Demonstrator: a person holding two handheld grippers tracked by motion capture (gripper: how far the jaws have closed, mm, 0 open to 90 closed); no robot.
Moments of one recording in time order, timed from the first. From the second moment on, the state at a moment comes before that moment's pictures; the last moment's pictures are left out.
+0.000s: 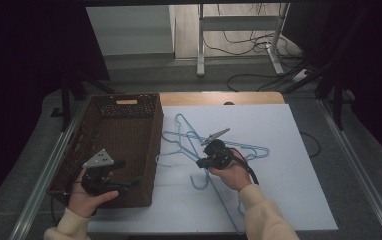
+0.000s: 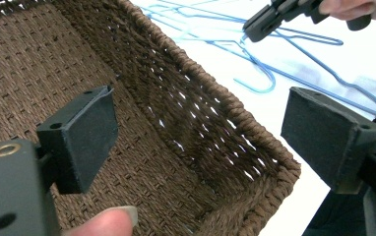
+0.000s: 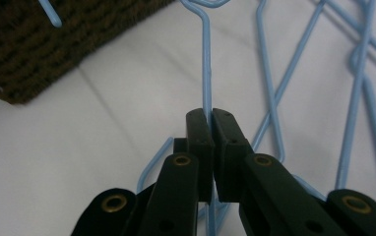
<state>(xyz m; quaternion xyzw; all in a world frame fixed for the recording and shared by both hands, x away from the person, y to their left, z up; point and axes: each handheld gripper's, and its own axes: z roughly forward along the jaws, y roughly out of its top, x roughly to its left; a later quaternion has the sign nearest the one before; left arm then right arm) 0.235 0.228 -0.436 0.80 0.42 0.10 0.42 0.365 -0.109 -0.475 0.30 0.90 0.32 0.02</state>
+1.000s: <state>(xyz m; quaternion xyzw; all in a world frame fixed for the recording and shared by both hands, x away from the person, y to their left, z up) 0.231 0.228 -0.428 0.79 0.41 0.12 0.44 0.361 -0.159 -0.418 0.33 0.82 0.47 0.01</state>
